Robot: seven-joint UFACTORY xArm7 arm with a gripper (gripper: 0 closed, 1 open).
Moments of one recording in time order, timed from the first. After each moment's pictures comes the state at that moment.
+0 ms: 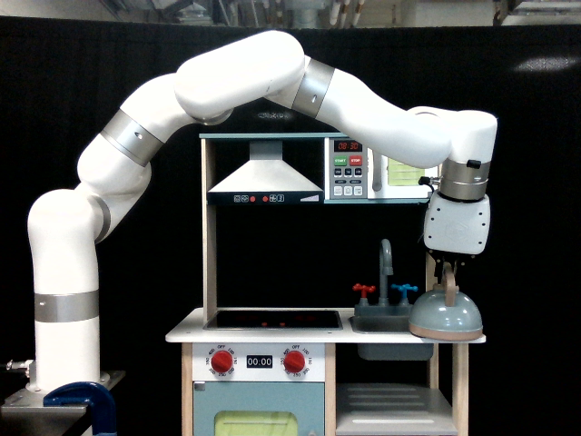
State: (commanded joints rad) arm 0.06 0.68 0.03 1.87 0.43 1.20 -1.43
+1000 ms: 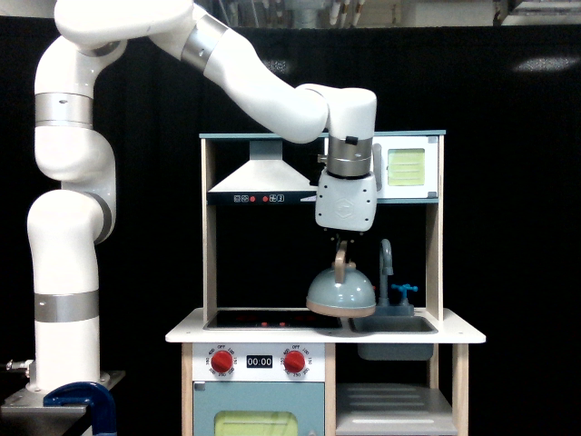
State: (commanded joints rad) arm 0.04 -0.06 0.12 0.94 0.50 1.01 -1.47
